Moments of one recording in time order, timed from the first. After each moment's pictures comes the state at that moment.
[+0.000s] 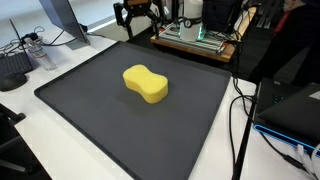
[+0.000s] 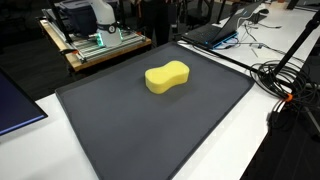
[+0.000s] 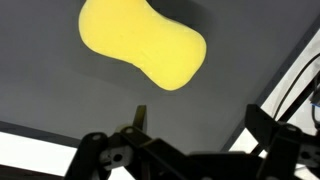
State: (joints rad) arm 0.03 0.02 0.05 -2.14 0.15 2.24 -0.44
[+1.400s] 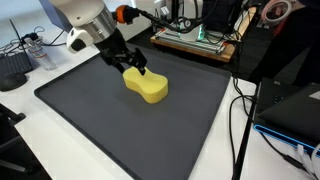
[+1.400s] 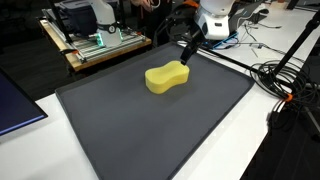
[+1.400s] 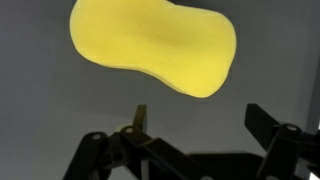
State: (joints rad) arm 0.03 0.64 0.04 -1.42 0.07 1.77 -0.17
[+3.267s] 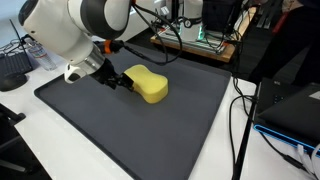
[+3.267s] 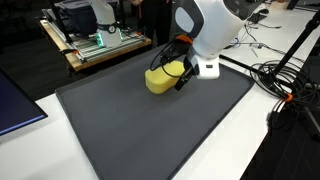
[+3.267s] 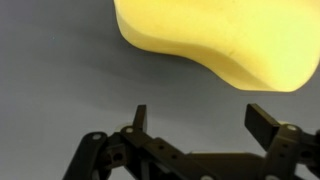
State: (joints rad) arm -0.04 0.90 0.04 -1.20 0.03 1.76 -0.26
